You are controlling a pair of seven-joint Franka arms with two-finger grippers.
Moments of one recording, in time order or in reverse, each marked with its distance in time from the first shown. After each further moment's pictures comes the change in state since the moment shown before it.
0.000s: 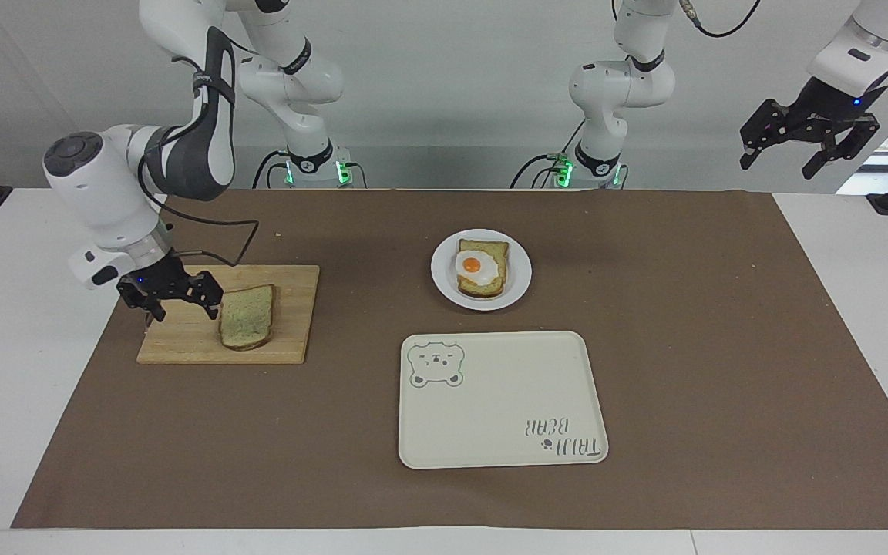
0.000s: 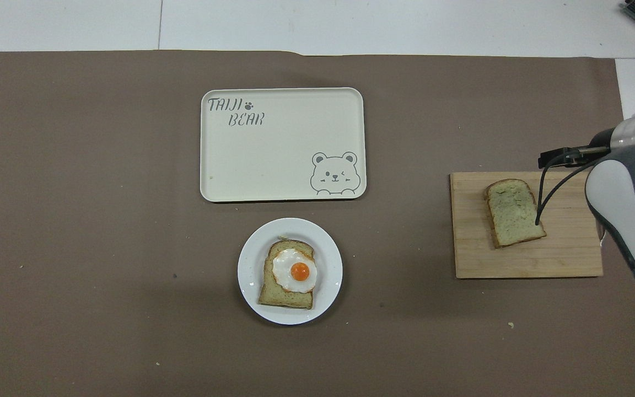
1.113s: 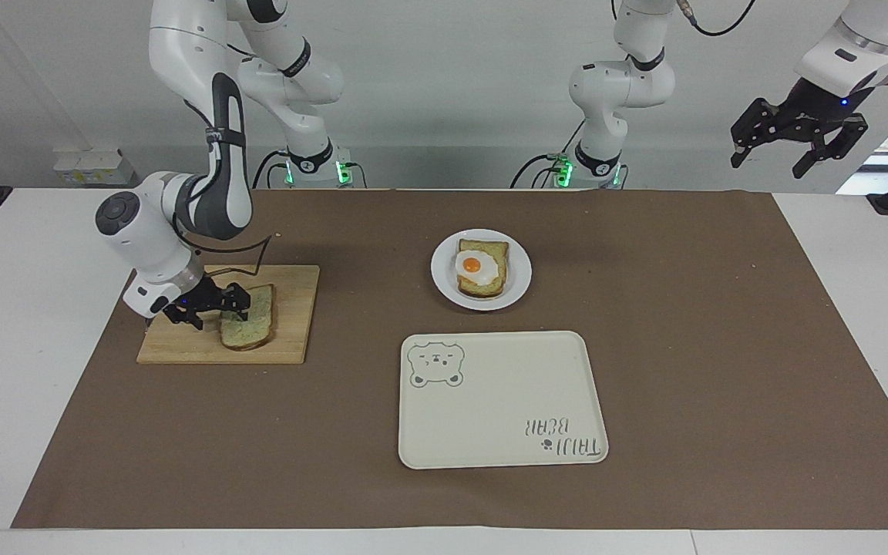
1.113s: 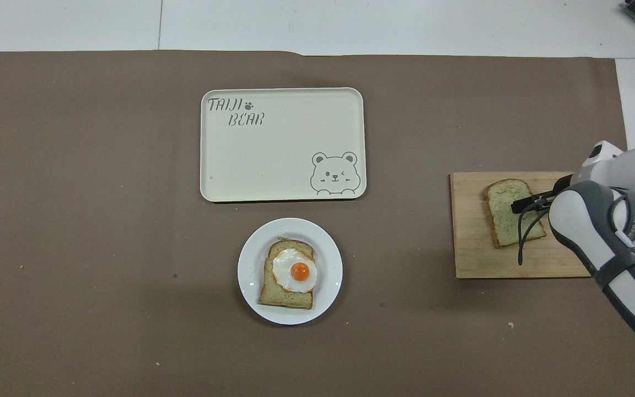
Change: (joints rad) left arm 0.000 -0.016 -0.024 -0.025 -0.003 -0.001 -0.001; right arm -0.026 0.033 0.000 -0.222 0.068 0.110 -0.213
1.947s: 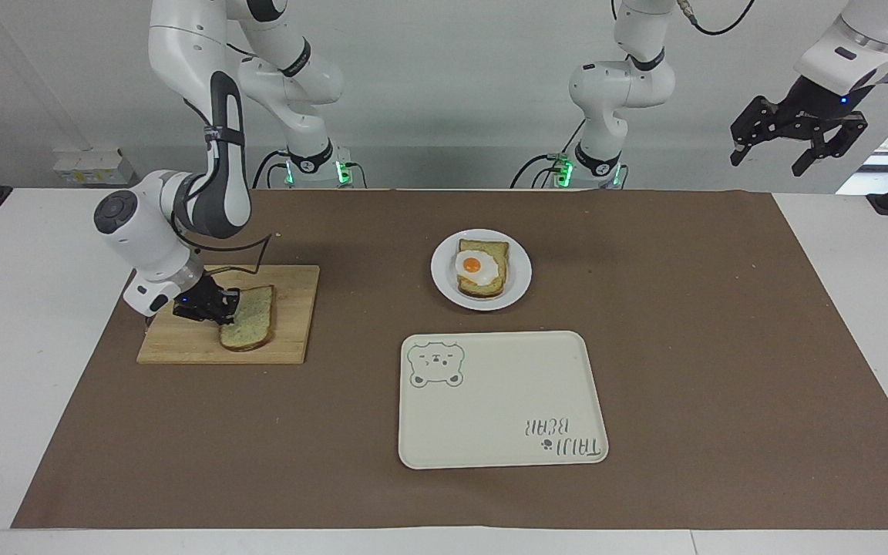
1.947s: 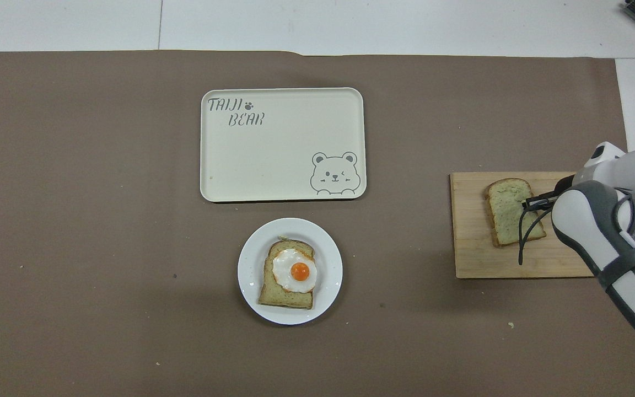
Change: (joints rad) left arm 0.000 -0.004 0.001 -0.001 0.000 -0.009 0.000; right arm -0.005 -0.008 0.001 0.001 0.018 -0.008 -0.002
